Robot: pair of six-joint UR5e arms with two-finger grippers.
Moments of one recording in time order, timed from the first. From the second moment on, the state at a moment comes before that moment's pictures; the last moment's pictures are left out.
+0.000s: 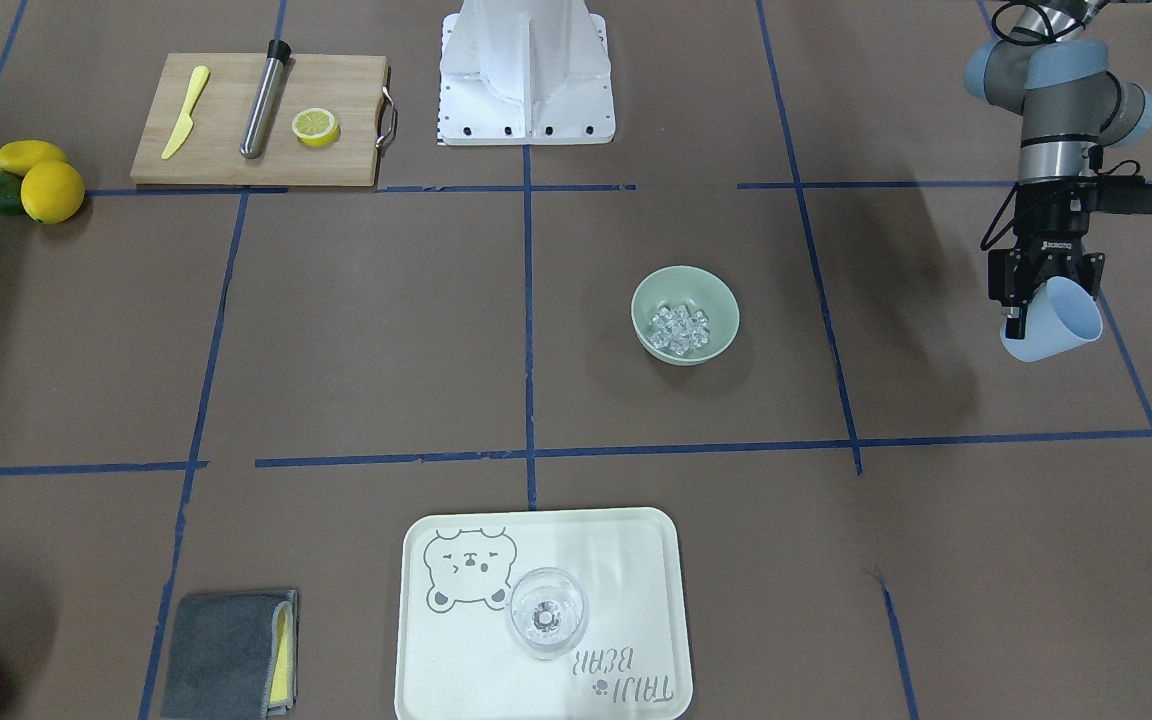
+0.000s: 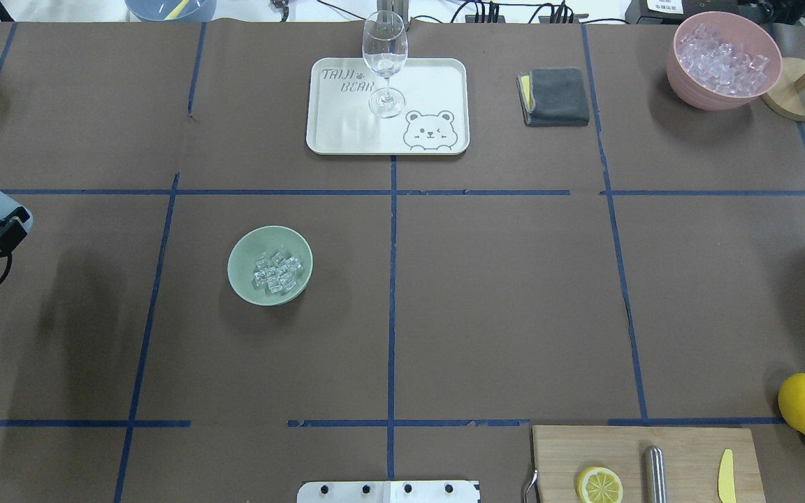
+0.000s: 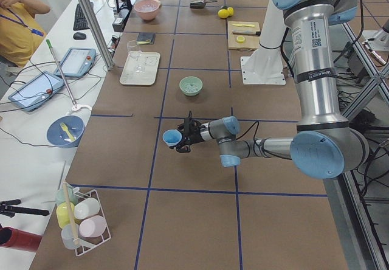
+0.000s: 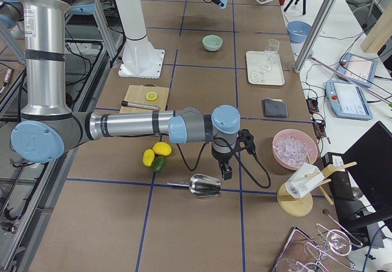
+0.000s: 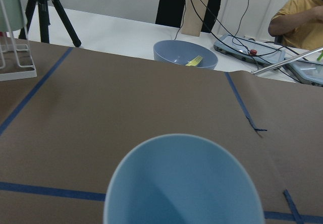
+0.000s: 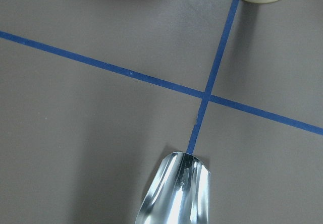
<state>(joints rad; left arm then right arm) -0.57 -1.34 -1.53 -3.01 -1.03 -1.21 1.52 -1.62 1.72 -1.55 2.34 -0.17</state>
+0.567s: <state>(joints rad) -0.45 -1.34 -1.49 -3.01 -0.98 -1.21 1.53 -1.63 1.72 -1.53 2.34 -0.16</state>
